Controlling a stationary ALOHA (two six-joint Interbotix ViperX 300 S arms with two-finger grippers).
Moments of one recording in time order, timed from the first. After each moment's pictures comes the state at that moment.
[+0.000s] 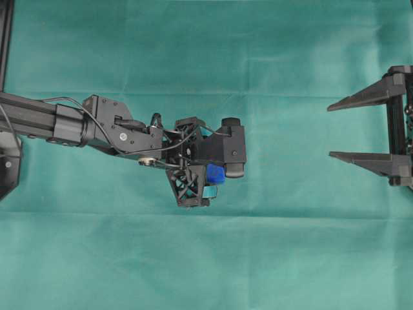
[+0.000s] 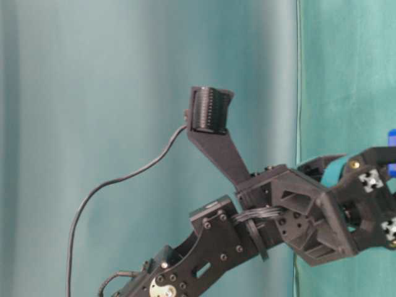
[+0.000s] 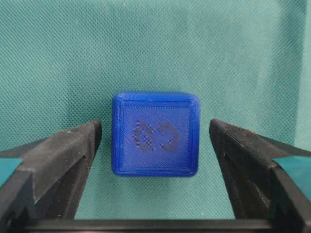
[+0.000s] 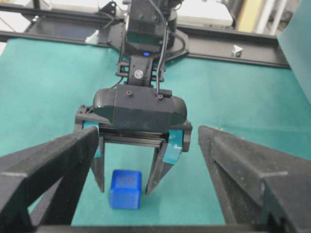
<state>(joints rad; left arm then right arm) -0.02 0.26 0.39 0.00 0.34 -0.08 0.01 -0.88 1.12 0.00 -0.16 0.05</state>
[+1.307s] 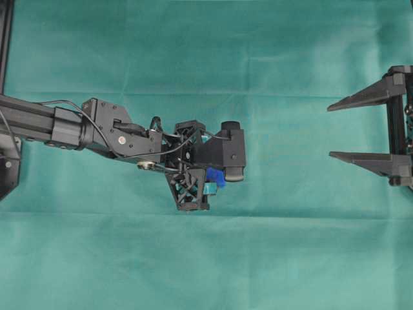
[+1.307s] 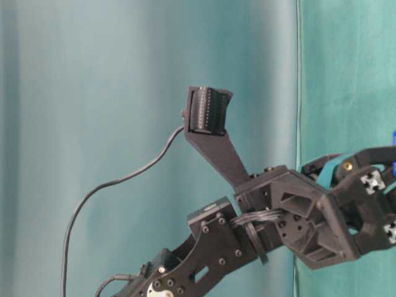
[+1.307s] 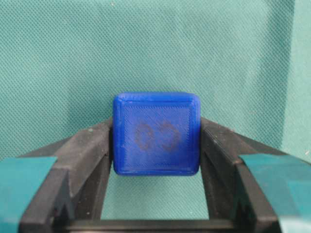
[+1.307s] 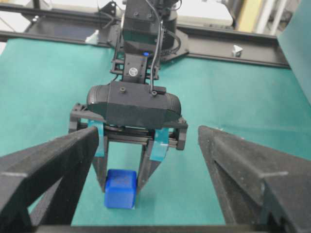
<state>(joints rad) -0.04 0.26 0.39 0.00 0.34 -0.09 0.01 -0.88 1.12 0.00 -0.16 0.05</state>
